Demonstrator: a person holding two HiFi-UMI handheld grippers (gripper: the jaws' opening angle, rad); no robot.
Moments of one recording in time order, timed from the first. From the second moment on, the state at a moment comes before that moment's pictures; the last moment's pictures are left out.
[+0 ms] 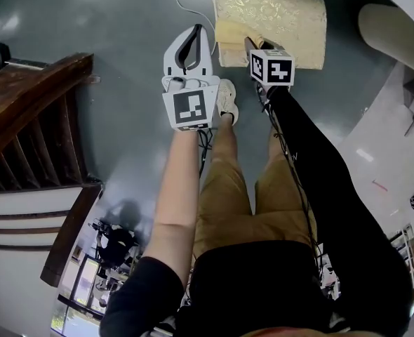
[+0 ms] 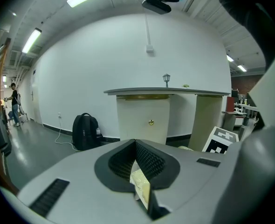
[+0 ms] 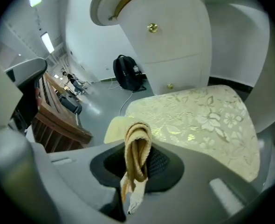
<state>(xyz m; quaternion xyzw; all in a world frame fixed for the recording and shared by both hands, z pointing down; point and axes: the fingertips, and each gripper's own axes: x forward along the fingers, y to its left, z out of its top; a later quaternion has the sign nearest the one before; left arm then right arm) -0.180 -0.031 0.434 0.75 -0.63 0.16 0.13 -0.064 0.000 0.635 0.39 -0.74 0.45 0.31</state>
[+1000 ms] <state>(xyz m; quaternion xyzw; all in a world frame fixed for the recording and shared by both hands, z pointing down) -0.030 -0.068 0.430 0.79 -0.58 0.17 0.12 0.278 -0.046 0.652 0.55 -0.63 0.40 0.38</state>
